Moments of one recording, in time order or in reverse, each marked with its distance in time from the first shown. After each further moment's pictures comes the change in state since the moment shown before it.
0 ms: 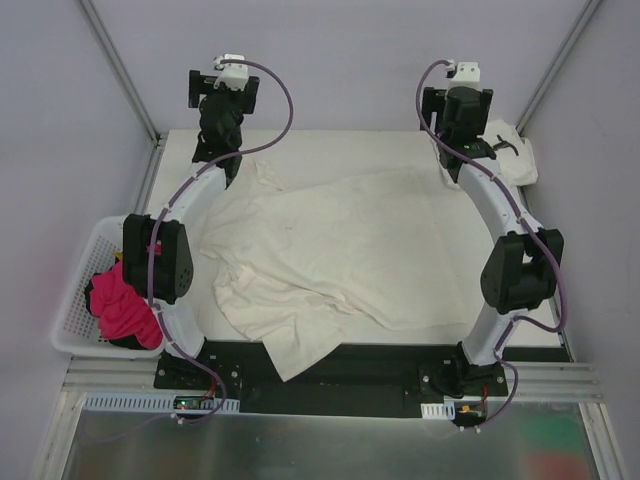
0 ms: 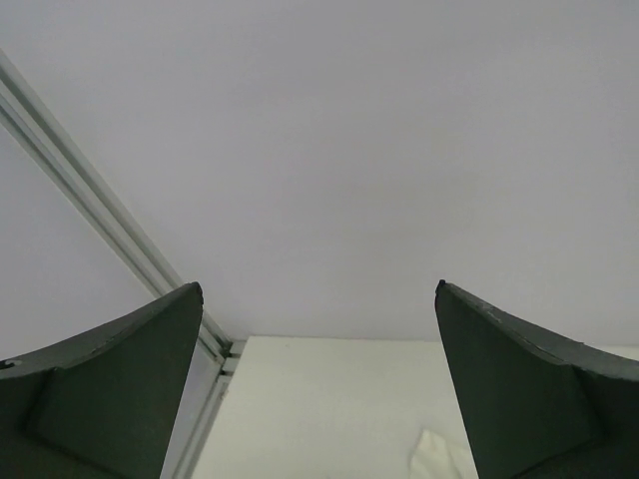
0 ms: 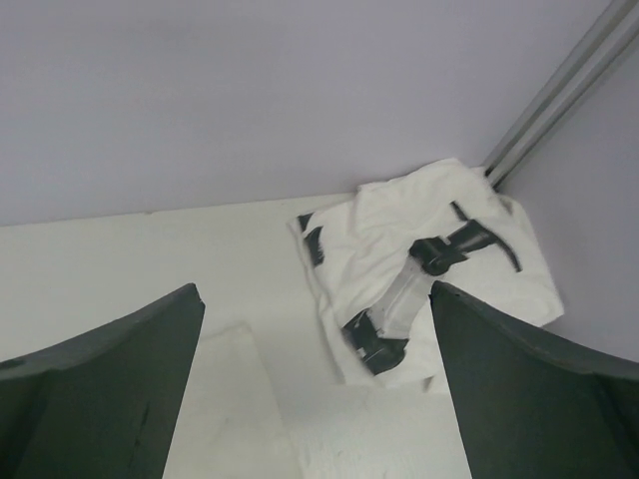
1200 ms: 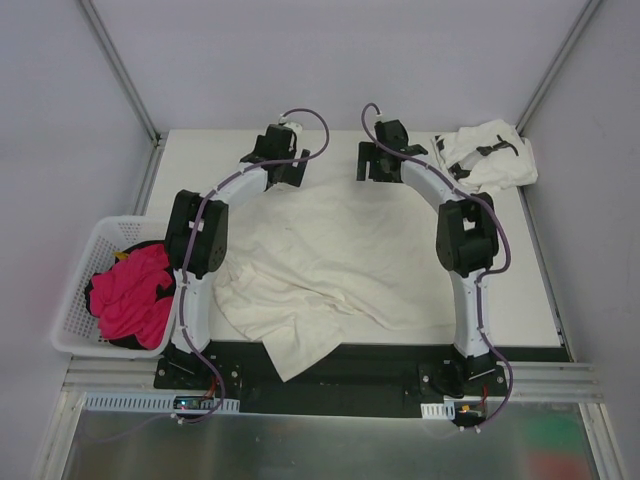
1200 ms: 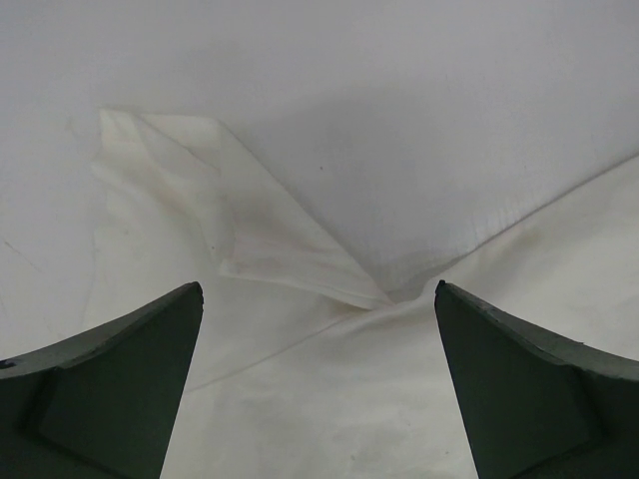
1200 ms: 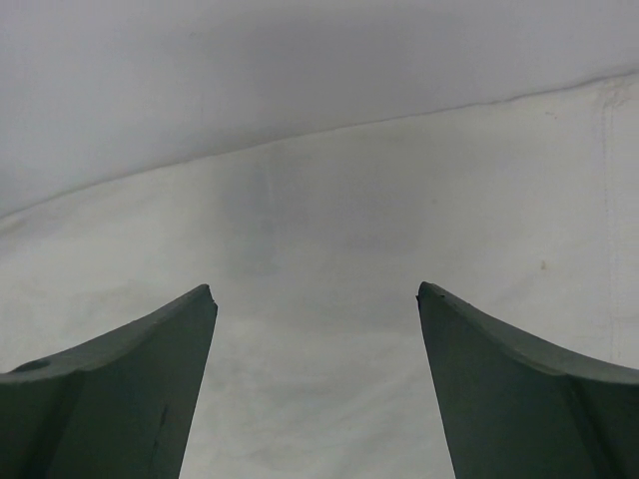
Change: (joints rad) left arm -0.154 0.254 0.101 -0.762 0.170 -0.336; right arm 0.181 0.410 0.223 -0.466 -0.316 0.371
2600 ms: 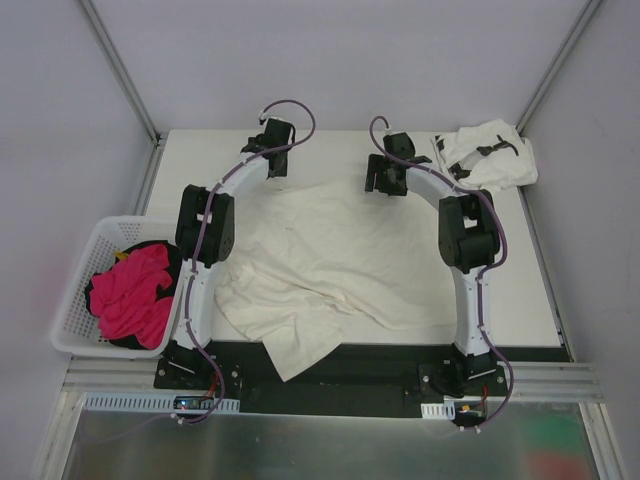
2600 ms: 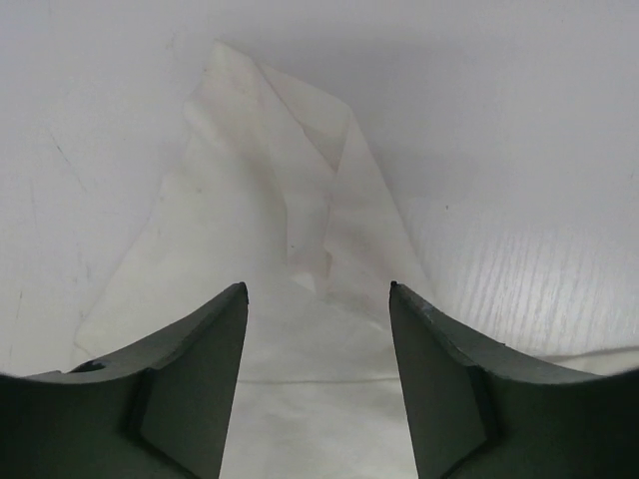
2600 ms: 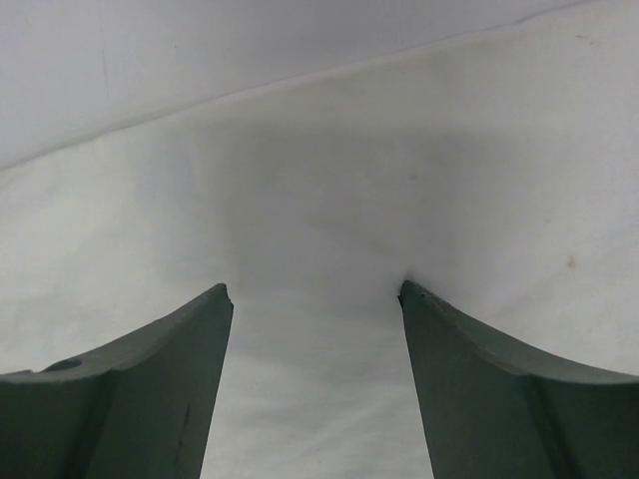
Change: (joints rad) left arm 0.035 0.177 0.261 -0.236 -0.224 -0.233; right arm -0.059 0.051 -0.094 0.086 -0.083 0.048
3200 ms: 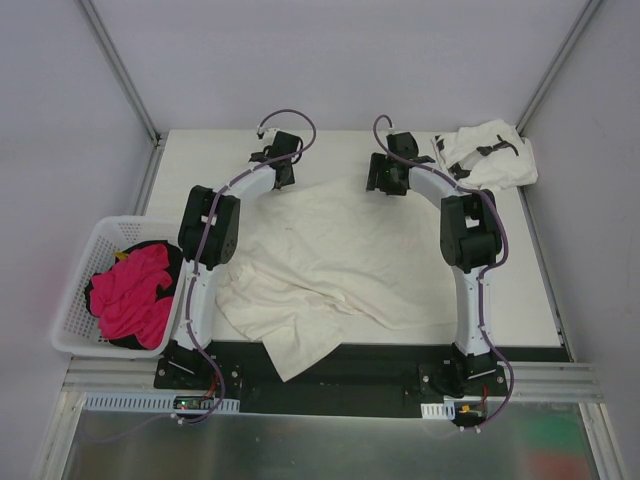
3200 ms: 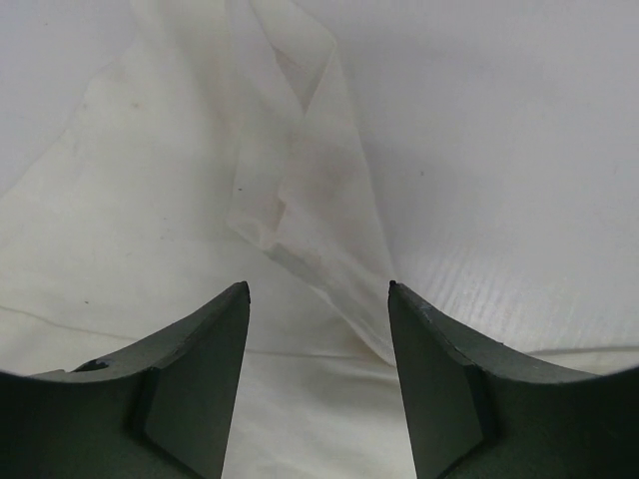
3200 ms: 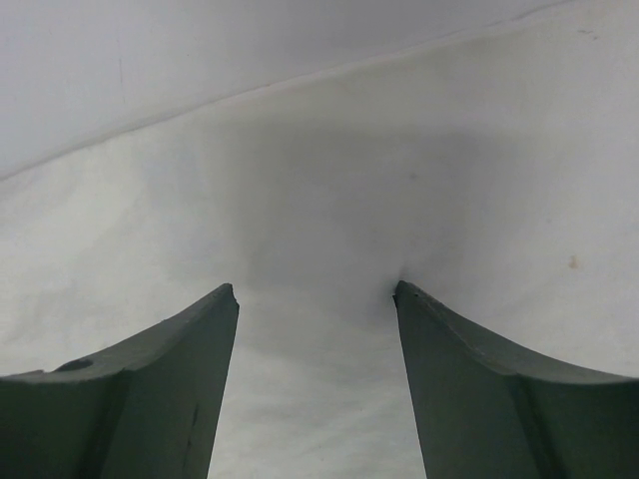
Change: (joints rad) left arm -0.026 -0.011 -0.116 0.061 -0.042 -0.262; right arm -0.014 -0.002 -0.007 0.019 -0.055 0.017
